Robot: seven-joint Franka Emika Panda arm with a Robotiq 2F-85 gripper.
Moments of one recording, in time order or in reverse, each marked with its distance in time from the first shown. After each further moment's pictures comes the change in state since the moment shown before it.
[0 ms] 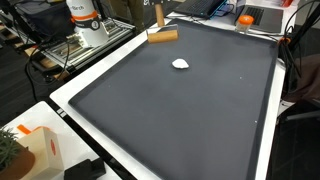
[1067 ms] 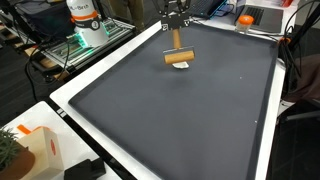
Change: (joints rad) arm 0.427 -0.360 -0.334 0.068 -0.460 0.052 0.196
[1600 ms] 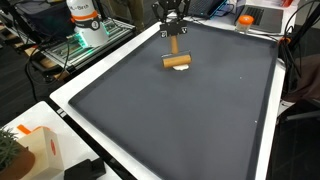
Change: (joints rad) arm 0.001 -0.074 0.004 -0.015 -0.014 0.011 -0.046
